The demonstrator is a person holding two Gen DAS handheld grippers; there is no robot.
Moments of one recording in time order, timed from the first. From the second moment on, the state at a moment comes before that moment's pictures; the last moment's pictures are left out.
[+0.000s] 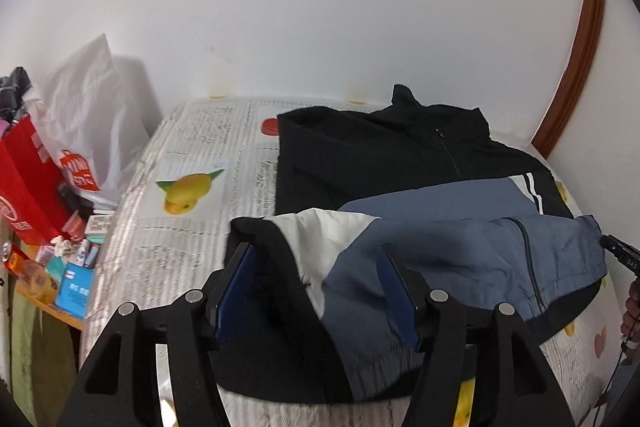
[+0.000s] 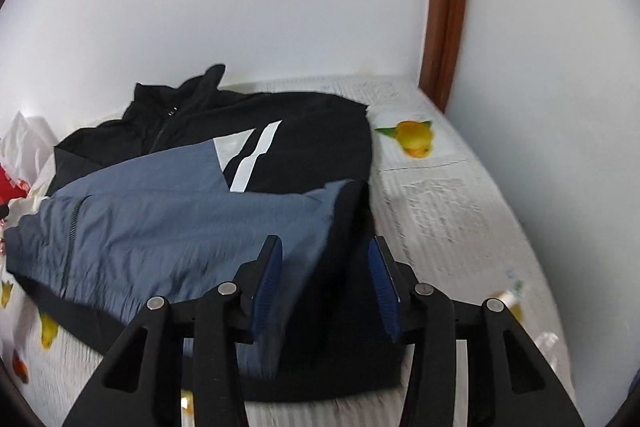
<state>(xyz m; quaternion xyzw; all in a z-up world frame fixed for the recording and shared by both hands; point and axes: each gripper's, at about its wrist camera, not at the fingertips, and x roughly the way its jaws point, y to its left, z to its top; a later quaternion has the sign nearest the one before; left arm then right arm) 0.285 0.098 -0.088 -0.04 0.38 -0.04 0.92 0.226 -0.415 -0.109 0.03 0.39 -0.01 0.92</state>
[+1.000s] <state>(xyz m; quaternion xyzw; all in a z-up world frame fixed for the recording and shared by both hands) 0.258 0.145 -0.165 -0.08 0.45 -0.02 0.89 0.224 -0.443 -0.164 0.05 0.47 -0.01 0.88</state>
